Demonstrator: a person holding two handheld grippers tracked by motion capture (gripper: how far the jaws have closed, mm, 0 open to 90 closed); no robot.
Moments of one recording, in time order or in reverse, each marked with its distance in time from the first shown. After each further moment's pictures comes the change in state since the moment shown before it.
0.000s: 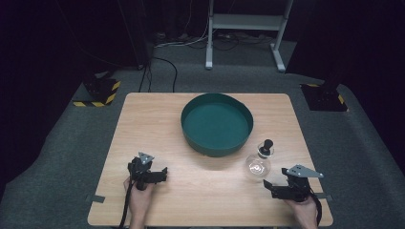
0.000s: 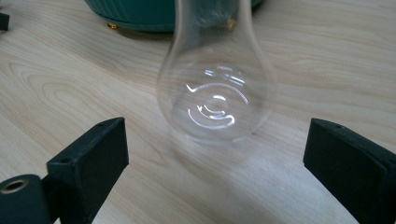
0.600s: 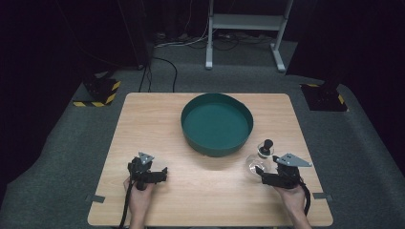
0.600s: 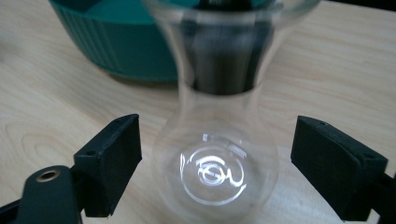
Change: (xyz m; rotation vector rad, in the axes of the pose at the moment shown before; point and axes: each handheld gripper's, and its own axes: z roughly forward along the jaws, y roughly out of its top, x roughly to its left) left arm 0.000 0.000 0.000 0.000 0.000 0.000; right arm 0.009 0.037 0.021 -0.076 -0.059 -0.033
